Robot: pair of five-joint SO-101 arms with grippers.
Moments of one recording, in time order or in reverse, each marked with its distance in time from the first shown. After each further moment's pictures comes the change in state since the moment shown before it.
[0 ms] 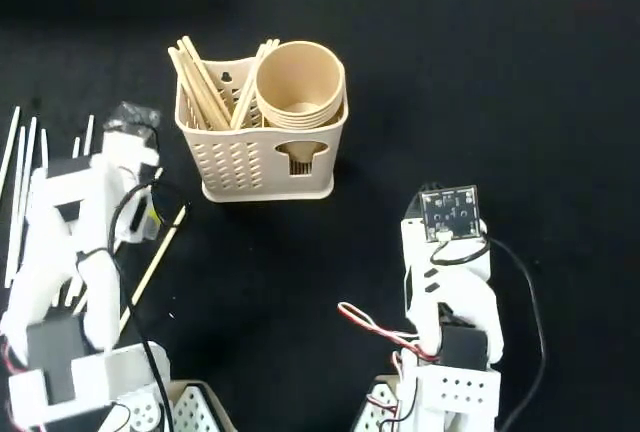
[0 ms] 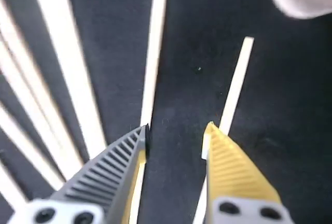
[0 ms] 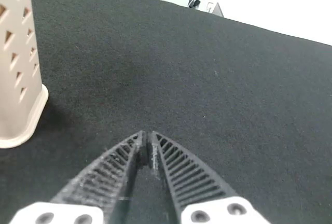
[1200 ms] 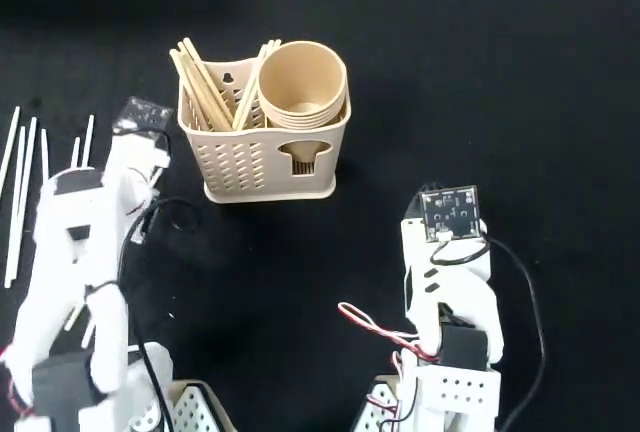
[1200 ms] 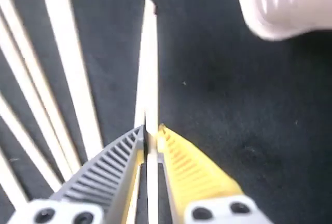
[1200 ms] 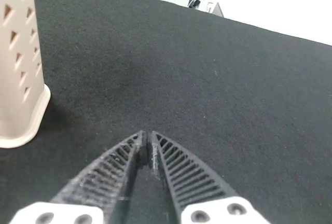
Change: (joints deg) left arm 3.7 -11.0 6.8 -4.0 1.9; right arm 0.0 0.0 0.0 0.0 0.0
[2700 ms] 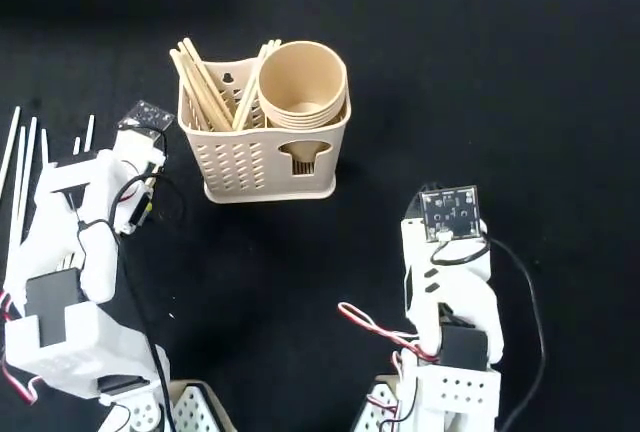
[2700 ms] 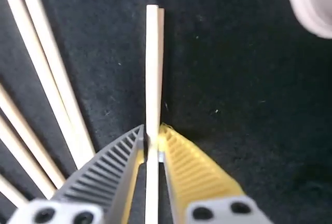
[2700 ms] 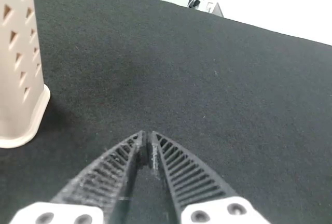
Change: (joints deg) left arm -4.4 25.7 -10.6 -7.1 -12.2; right arm 0.0 0.0 0.0 0.0 0.0
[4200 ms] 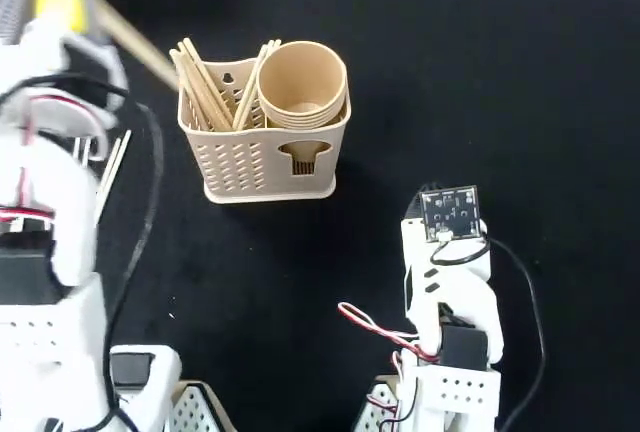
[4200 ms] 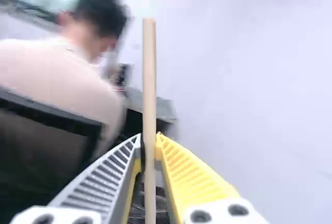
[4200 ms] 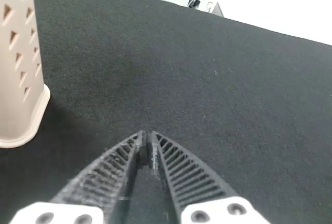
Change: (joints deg) left arm 16.7 -52.9 -22.0 -19.4 62.5; right arm 0.0 0.0 0.0 0.0 0.0
